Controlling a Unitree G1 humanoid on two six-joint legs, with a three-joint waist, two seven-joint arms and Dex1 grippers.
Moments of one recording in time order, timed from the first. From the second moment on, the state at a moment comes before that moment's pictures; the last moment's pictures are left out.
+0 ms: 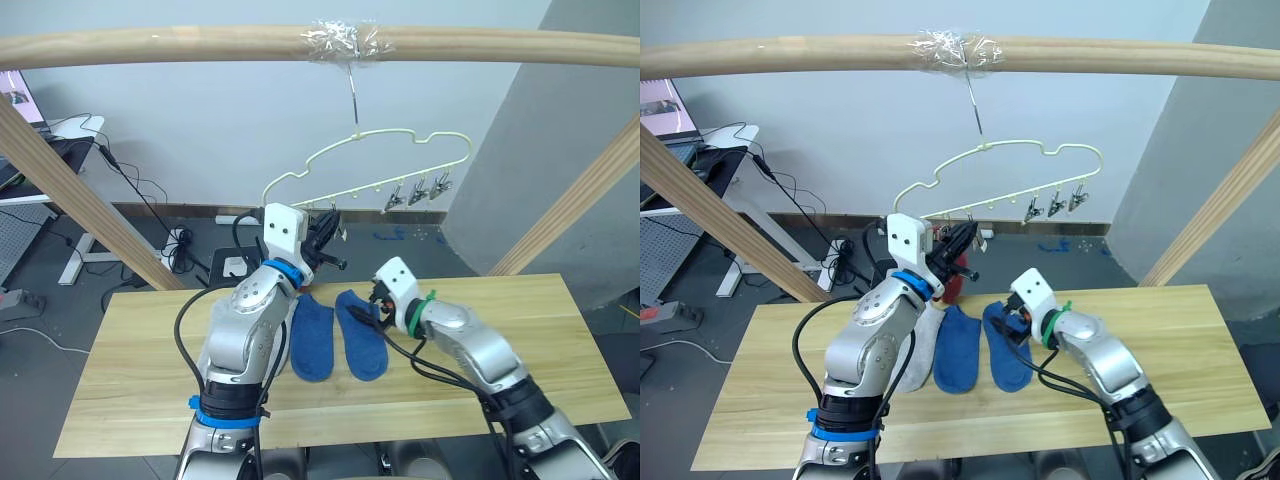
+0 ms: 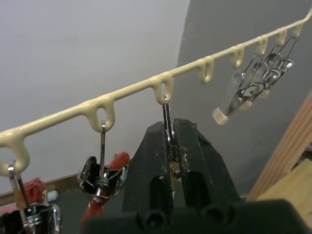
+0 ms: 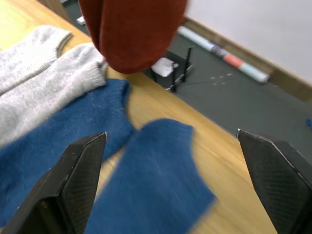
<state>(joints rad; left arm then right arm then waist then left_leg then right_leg) -0.36 0.06 0.00 -0.23 -0.36 0.49 -0.31 -0.36 -0.28 0.38 0.03 0.18 0.57 0.45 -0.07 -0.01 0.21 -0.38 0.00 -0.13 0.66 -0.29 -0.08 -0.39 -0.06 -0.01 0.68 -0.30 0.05</state>
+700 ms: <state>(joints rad) -0.39 0.11 0.08 -0.28 -0.54 0.68 -0.27 -0.37 -0.26 0.42 0.28 0.00 0.47 0.54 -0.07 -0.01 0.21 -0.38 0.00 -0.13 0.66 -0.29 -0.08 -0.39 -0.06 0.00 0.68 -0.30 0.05</state>
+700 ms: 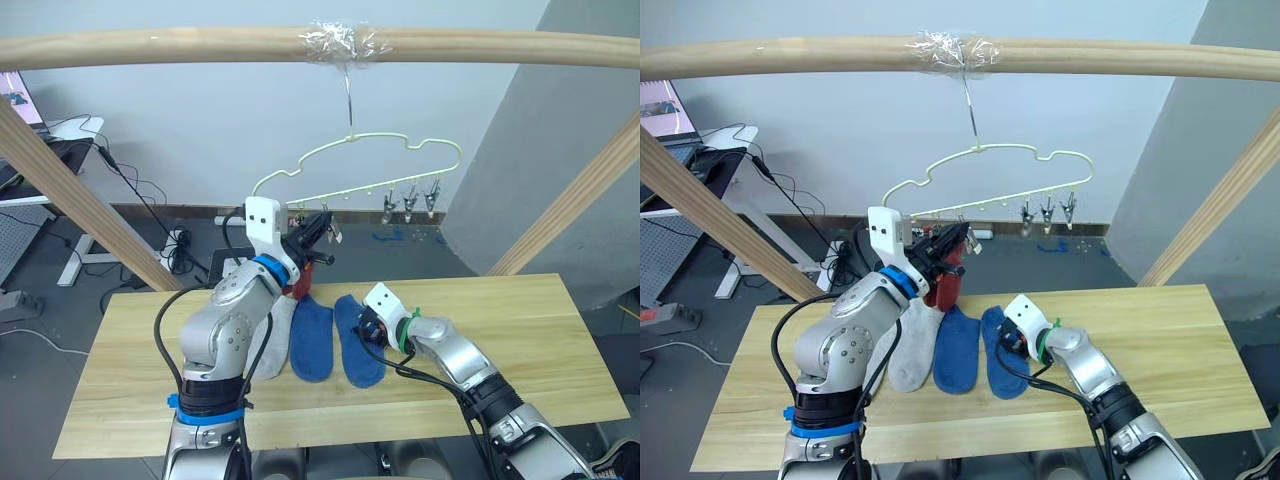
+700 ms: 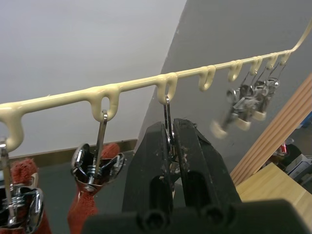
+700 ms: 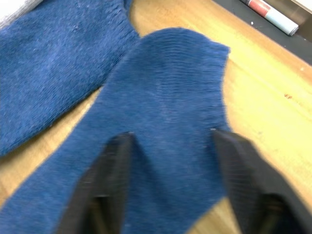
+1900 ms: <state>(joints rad) -0.36 0.11 0.05 -0.30 -0.55 0.67 -0.27 -0.25 -0.28 0.34 -0.03 0.02 0.68 0.60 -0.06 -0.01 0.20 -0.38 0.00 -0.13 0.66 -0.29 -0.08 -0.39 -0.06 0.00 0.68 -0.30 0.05</state>
